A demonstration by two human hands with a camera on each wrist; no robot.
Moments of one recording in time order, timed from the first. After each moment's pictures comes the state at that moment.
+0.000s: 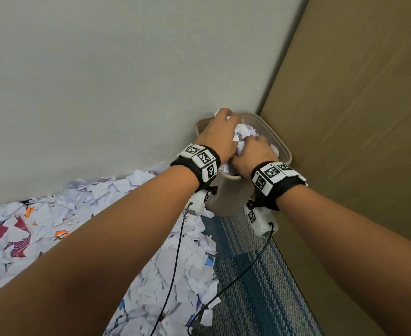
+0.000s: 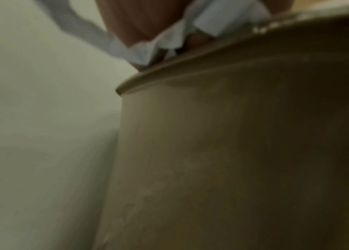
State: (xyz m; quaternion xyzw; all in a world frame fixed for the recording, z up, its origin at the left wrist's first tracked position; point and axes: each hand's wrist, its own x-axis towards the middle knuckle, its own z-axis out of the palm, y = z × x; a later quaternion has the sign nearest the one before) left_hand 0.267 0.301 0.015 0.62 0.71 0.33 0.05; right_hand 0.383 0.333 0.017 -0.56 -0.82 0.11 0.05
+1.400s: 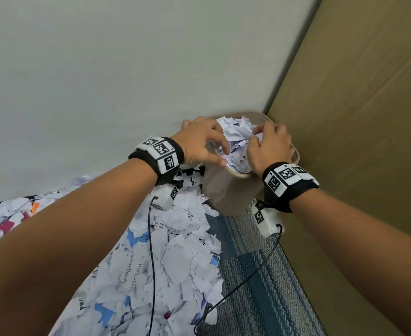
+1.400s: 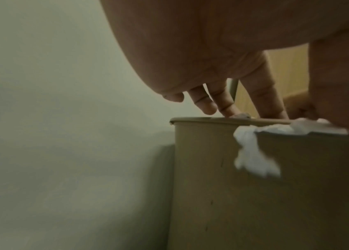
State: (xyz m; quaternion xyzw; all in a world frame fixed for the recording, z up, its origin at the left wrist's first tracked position) left_hand 0.204 0.245 0.032 0.72 0.65 0.21 0.14; right_hand 0.384 0.325 0.028 -0.56 -0.78 0.12 0.24
